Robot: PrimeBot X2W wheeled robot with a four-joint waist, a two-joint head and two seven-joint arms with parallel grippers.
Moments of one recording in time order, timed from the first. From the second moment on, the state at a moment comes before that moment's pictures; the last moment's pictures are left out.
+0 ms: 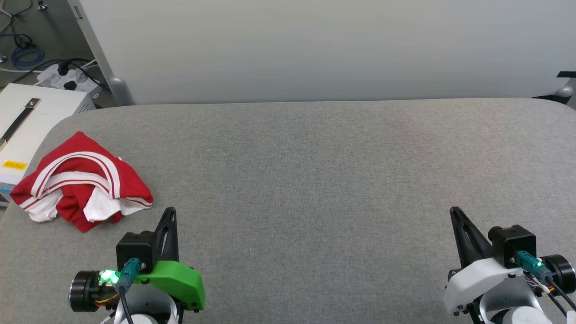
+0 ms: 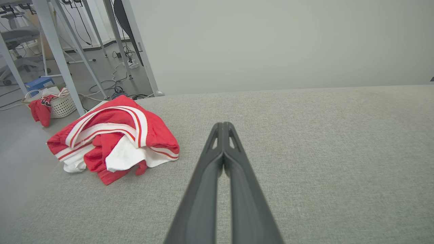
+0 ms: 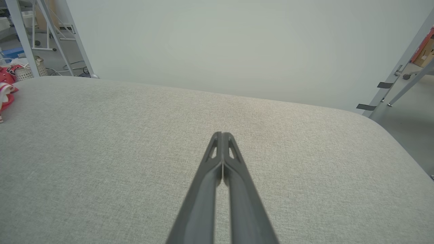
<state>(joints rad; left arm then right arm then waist) 0.01 0.06 0.00 0.00 -0.01 0.00 0.00 0.02 -0.05 0.00 0.00 0.01 0.13 0.00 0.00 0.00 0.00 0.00</state>
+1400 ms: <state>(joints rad) 0.02 0.06 0.01 0.03 -0.05 -0.02 -0.04 0.02 -0.05 -0.01 0.02 0.04 0.13 -0.04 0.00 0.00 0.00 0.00</state>
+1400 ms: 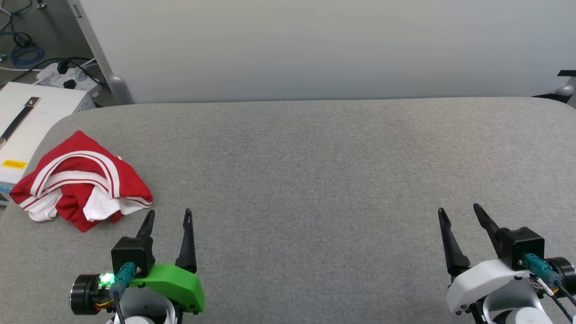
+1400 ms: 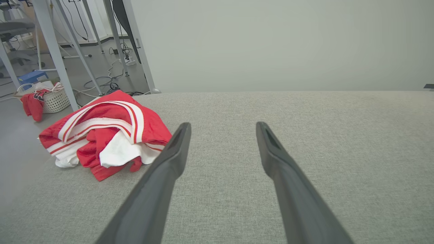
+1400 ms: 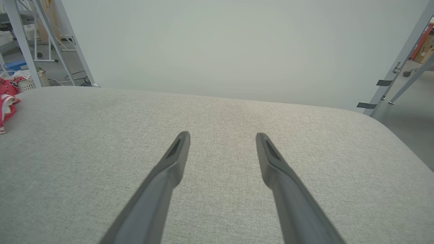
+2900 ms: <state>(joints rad) 0.02 0.06 0.02 0.09 -0.14 -0.07 -0.13 0.02 -0.05 -0.03 0.06 0.10 0.13 -0.13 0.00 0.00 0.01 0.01</state>
